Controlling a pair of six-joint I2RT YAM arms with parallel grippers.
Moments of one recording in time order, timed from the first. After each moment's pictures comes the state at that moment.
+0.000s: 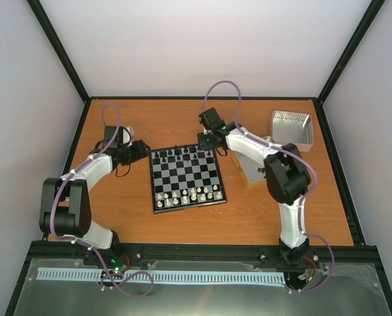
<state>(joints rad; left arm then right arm) -0.05 1.50 0.86 -0.23 0.32 -0.45 0.62 2.07 1.58 -0.49 0.07 0.23</state>
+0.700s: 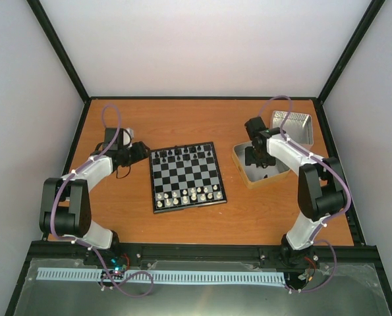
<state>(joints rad) -0.05 1.50 0.83 -0.20 0.32 -0.46 0.32 1.72 1.21 -0.82 0.20 0.33</state>
